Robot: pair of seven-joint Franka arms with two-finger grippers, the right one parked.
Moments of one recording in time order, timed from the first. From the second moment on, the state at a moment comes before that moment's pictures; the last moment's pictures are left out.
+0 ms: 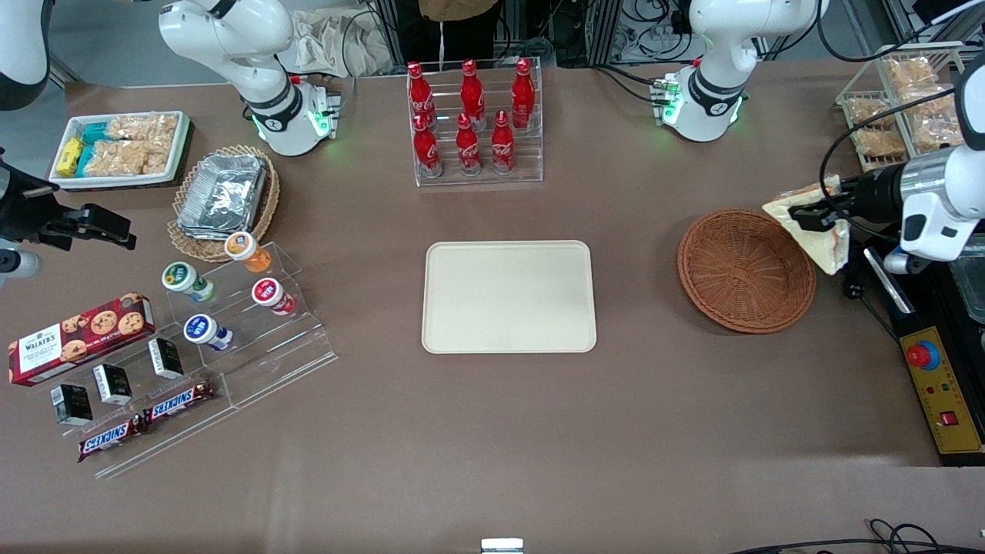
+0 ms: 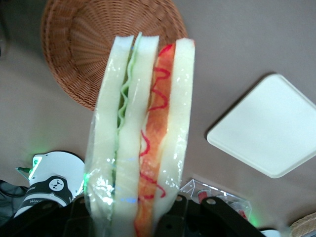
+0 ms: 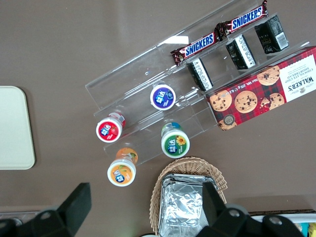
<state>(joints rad) 0.03 0.01 0.01 -1.79 -0.25 1.42 -0.50</state>
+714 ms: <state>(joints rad) 0.02 0.13 -0.35 -1.72 -0.25 1.46 -0.62</state>
